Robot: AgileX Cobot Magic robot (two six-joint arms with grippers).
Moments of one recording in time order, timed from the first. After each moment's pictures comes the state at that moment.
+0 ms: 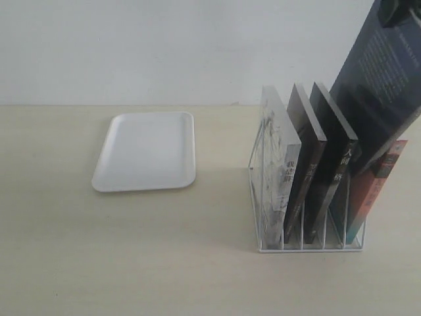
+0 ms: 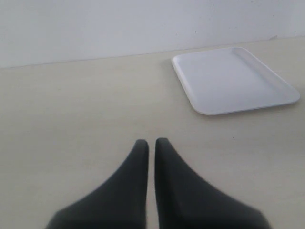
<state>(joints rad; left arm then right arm) -0.02 0.00 0.00 -0.02 0.33 0.10 0.39 1.49 -1.68 -0.25 1.23 0.19</state>
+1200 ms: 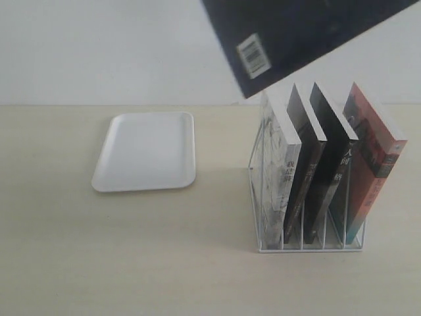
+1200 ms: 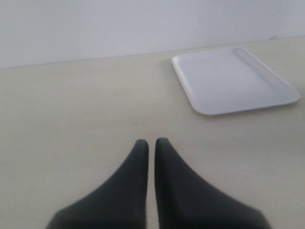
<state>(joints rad) -0.02 0.00 0.00 -0.02 0.33 0.10 0.39 1.21 -1.68 0.46 1.06 -0.49</state>
